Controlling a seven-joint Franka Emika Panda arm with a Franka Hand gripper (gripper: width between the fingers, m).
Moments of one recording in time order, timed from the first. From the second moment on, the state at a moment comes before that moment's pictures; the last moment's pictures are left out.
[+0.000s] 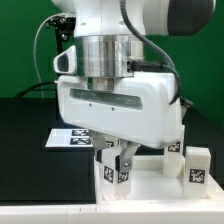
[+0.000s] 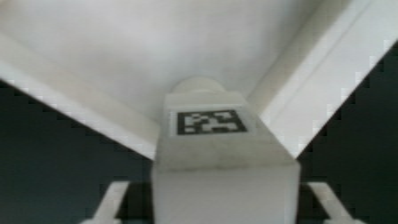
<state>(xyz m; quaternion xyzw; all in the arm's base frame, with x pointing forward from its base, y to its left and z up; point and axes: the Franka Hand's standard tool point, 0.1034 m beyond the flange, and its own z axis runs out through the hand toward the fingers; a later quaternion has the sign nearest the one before) 0.637 -0.004 0.074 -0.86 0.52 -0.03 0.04</state>
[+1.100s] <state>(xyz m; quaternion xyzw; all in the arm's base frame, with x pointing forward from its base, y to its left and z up) 0.636 0.005 0.071 -0.77 0.63 -0.03 0.06</state>
